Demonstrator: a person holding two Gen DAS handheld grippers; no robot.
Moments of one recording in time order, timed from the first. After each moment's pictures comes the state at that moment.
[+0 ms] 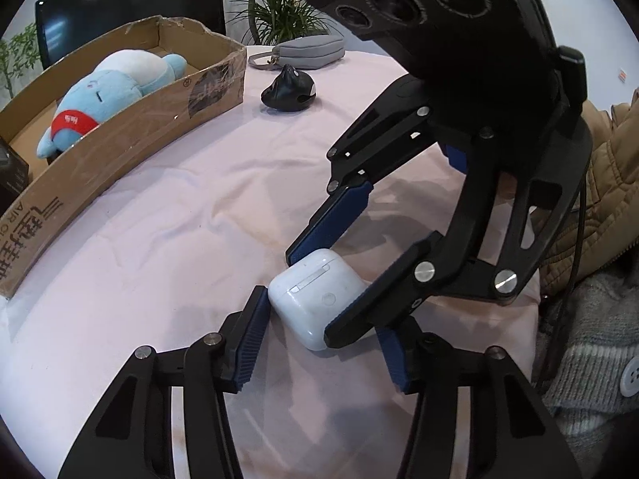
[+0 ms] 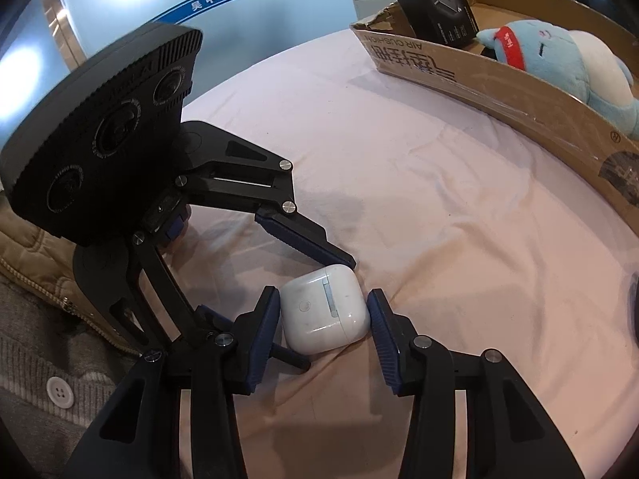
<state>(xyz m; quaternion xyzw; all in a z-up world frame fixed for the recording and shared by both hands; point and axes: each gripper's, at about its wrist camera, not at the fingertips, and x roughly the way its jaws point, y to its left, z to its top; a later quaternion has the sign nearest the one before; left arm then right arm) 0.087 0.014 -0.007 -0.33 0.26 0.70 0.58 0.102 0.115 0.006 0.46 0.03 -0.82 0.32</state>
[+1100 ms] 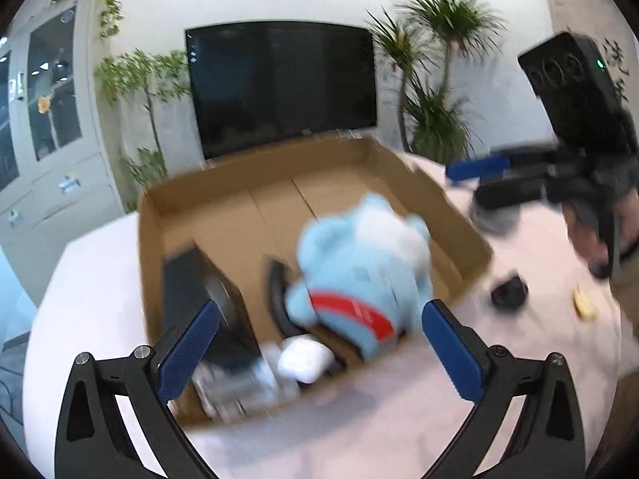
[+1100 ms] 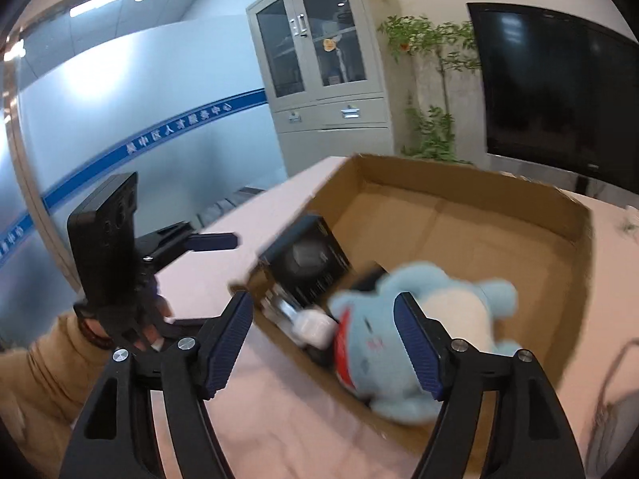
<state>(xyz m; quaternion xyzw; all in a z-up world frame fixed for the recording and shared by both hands) -0.094 -0.009 0.124 -0.24 0.15 0.86 0.43 -0.041 0.198 0.197 0.29 -0.03 -0.93 0.20</state>
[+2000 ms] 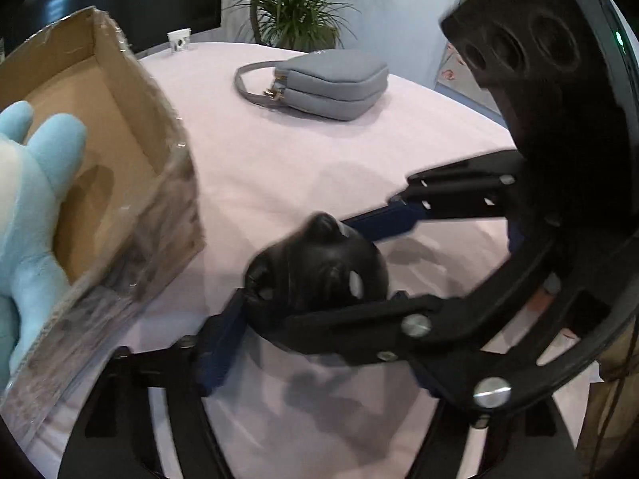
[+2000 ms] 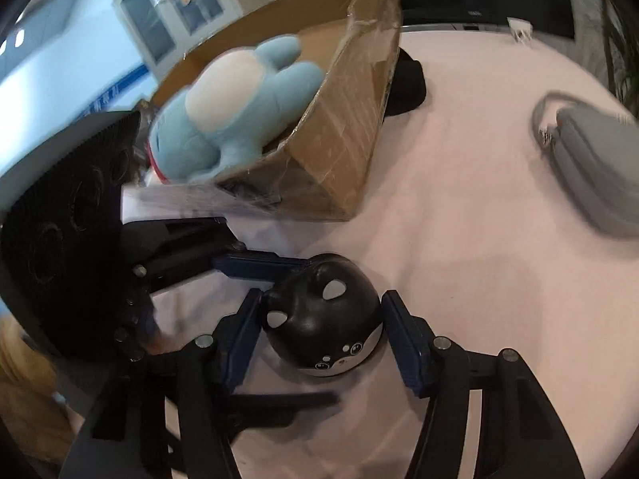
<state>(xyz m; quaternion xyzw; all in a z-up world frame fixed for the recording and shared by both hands) 0.006 0.249 0.003 -0.37 0.22 0.68 0.59 0.046 0.347 0.022 0.42 -0.15 -0.89 0.07</state>
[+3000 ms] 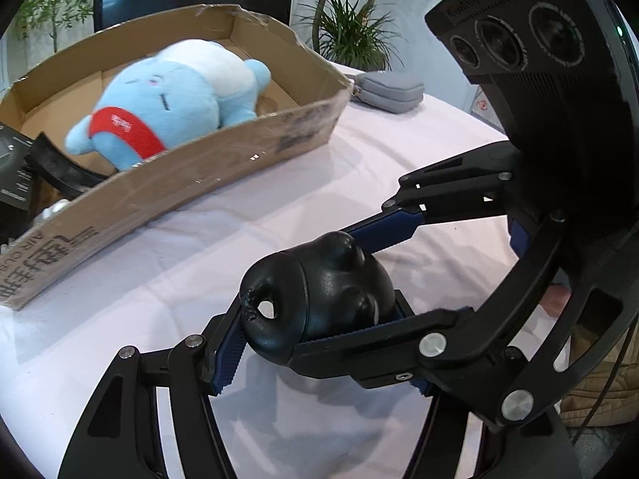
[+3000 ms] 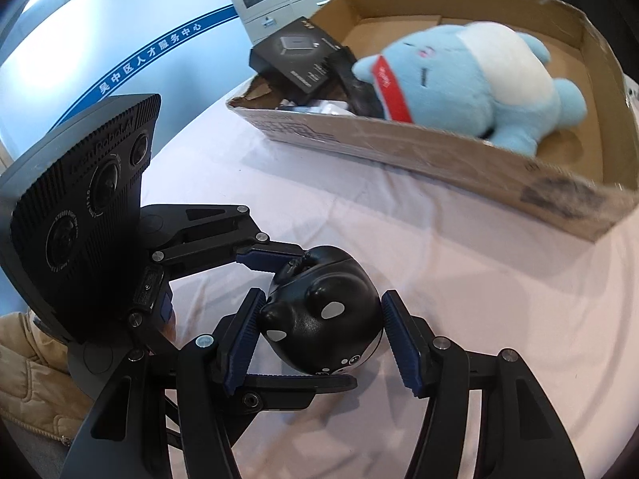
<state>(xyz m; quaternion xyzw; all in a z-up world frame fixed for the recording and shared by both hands) -0.004 0.051 0.017 -0.37 0.17 0.74 0.53 0.029 0.138 0.043 0.45 -0.07 -0.87 0.18</state>
